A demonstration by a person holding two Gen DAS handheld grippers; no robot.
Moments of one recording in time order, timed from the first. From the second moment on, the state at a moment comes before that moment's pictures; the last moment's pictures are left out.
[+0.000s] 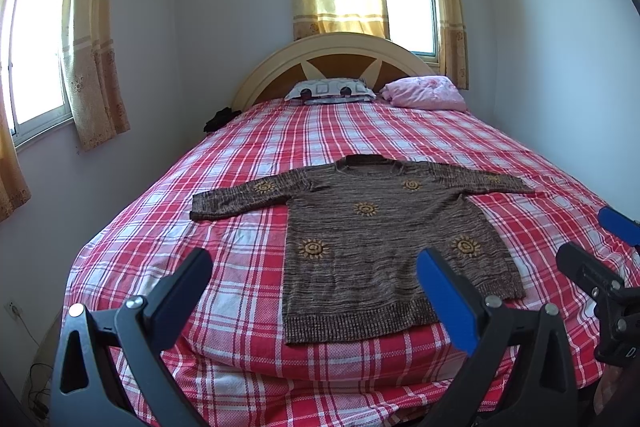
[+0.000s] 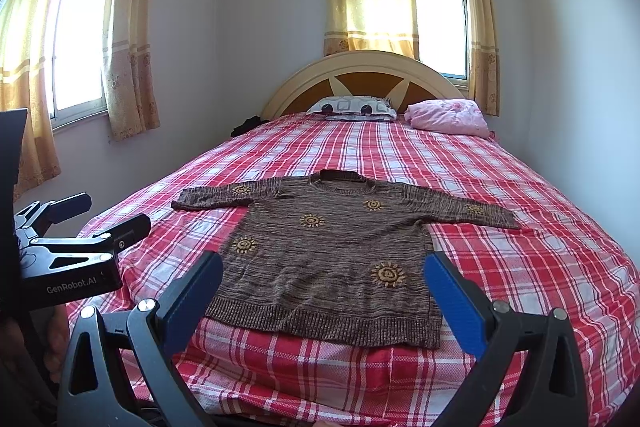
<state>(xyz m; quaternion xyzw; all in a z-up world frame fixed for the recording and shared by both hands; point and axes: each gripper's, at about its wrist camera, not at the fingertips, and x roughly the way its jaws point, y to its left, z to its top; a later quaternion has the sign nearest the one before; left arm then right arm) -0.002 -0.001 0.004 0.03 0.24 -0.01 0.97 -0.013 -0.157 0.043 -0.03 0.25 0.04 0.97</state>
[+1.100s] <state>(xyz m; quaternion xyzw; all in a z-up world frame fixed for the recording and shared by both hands) 0.018 0.000 -0.016 0.03 0.26 0.00 0.97 0.000 -0.168 0.029 -0.02 0.27 0.08 0.96</state>
